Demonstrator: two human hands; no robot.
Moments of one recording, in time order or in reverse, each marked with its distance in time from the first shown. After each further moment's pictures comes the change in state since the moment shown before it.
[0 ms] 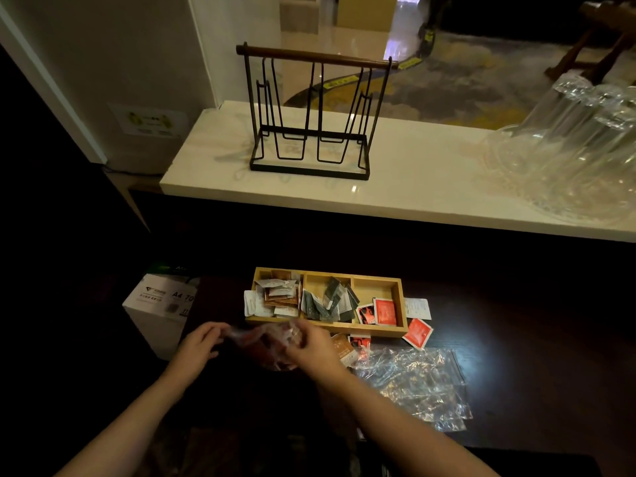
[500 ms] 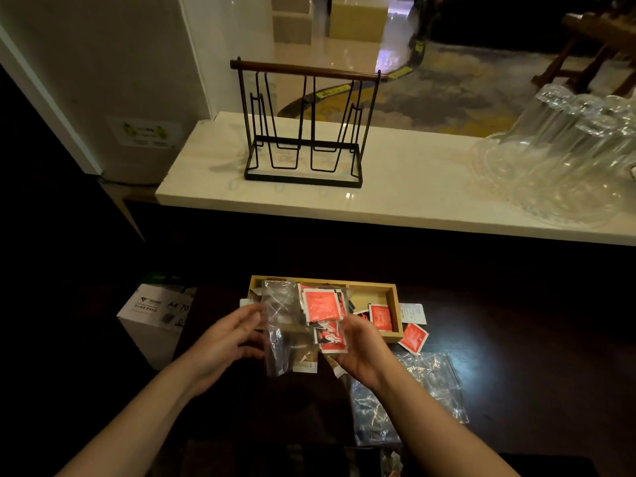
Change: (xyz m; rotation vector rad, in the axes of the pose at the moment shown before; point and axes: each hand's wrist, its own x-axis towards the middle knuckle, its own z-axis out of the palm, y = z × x) left_hand -0.042 0.085 0.023 -0.288 -0.364 0.100; right_hand -0.026 -0.013 -0.069 1.171 -0.089 0.196
